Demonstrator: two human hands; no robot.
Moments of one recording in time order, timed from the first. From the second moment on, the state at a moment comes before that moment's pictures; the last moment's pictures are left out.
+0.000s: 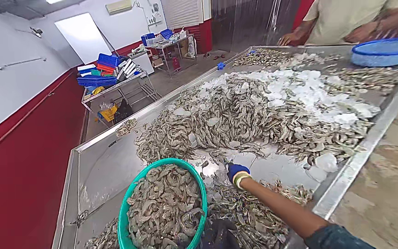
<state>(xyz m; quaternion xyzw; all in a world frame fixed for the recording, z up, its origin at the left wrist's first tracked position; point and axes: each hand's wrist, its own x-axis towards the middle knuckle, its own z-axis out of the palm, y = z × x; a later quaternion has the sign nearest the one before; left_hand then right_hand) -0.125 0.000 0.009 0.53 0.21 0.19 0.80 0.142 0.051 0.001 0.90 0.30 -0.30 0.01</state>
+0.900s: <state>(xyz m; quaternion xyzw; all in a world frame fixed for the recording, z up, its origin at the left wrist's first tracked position) -0.032 0.027 0.045 0.75 0.38 -0.07 0.53 0.168 -0.070 0.032 0.77 0.49 -0.32 -0.23</state>
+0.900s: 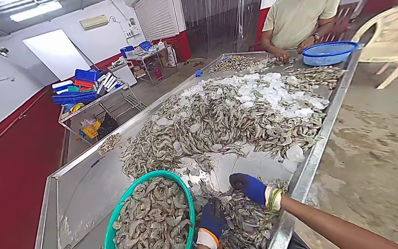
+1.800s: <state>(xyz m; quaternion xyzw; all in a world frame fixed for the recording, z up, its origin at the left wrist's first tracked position) -0.027 0.020 -0.009 0.79 0.31 0.14 0.51 0.119 -0.035 0.034 0.81 0.50 -0.30 0.05</state>
